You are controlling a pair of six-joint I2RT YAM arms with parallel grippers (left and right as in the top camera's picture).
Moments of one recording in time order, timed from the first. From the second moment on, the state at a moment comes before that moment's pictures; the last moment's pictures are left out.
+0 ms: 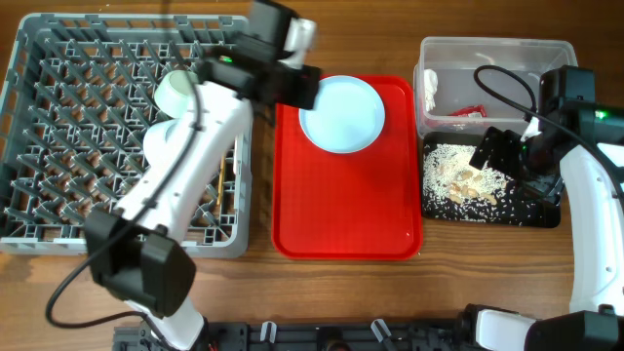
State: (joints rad) left arm -0.45 1.84 1.72 -0.86 0.13 -0.13; right arm -0.17 1.44 1.35 -1.35 -0.02 0.33
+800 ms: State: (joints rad) left arm -0.72 2.24 1.72 -0.78 0.03 -0.12; right arm -0.17 1.44 1.35 -1.35 -0.02 0.33
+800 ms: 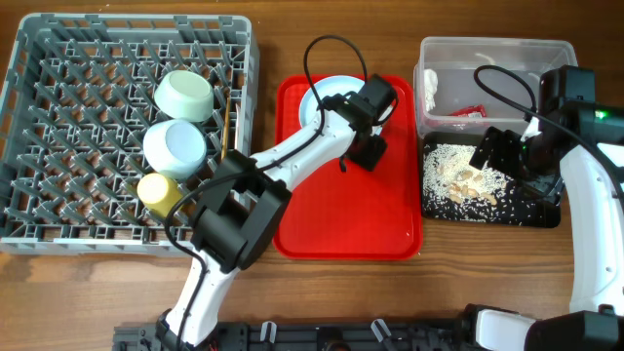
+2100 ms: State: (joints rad) left arm -0.59 1.78 1.74 -0.84 0.06 -0.20; right arm -0.17 1.44 1.35 -1.35 -0.02 0.32
